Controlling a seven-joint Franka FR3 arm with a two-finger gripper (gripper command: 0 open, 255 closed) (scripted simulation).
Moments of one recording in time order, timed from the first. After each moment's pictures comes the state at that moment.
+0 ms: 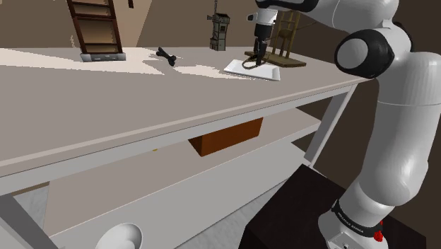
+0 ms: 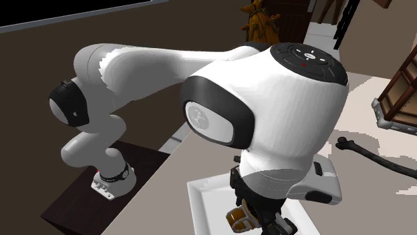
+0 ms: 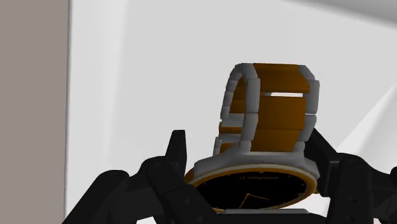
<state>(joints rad) -0.14 0.35 -0.17 -1.11 0.06 1.46 -1.12</state>
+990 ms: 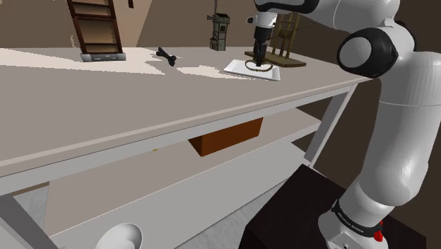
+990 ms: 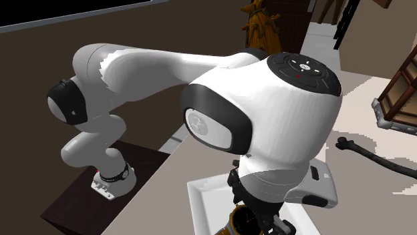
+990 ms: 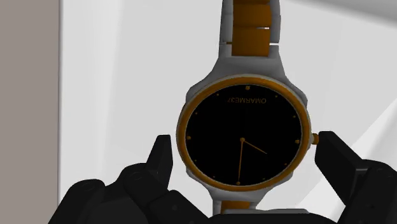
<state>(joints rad) -0.14 0.33 -0.17 -1.16 0.06 1.50 -1.12</state>
